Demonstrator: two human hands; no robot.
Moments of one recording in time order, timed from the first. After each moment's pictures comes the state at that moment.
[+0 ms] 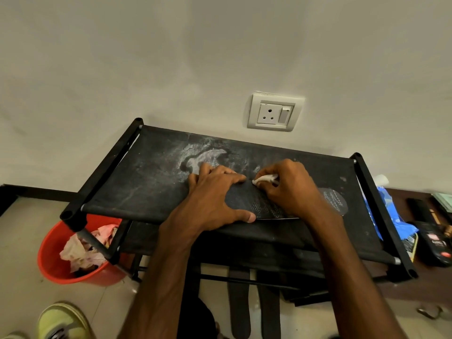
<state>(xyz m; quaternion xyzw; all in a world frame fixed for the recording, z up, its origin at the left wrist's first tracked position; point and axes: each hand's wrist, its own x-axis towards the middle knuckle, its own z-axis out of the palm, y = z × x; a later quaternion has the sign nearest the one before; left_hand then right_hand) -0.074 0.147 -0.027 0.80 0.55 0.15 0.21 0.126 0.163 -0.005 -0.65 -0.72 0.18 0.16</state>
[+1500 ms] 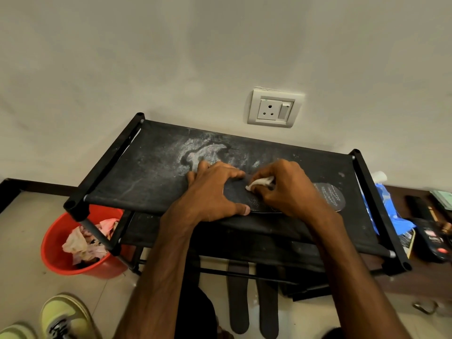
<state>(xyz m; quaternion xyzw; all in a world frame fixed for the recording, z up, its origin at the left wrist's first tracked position) -0.076 0.141 -0.021 0.77 0.55 0.17 0.27 0.121 0.146 0.001 -0.61 -0.75 0.19 0.15</state>
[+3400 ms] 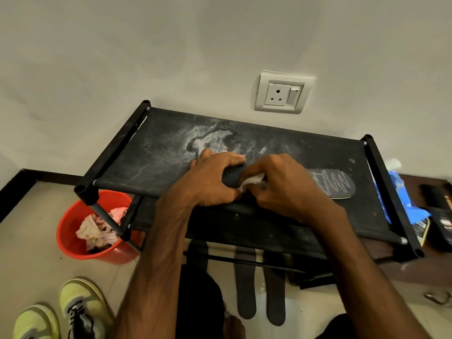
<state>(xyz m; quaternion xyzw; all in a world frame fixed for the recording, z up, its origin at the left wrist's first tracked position) -0.090 0.139 -0.011 0.76 0.54 0.14 0.32 0.090 0.118 0.018 -0.57 -0.80 0.16 0.09</state>
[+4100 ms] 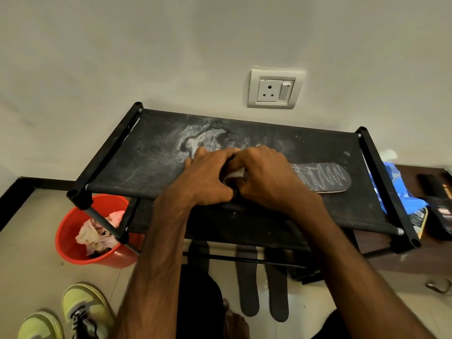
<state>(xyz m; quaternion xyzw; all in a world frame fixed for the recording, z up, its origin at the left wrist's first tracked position) -0.081 0.132 0.001 0.76 0.56 0.12 0.31 0.077 0.131 0.008 -0.53 -0.83 0.11 0.14</state>
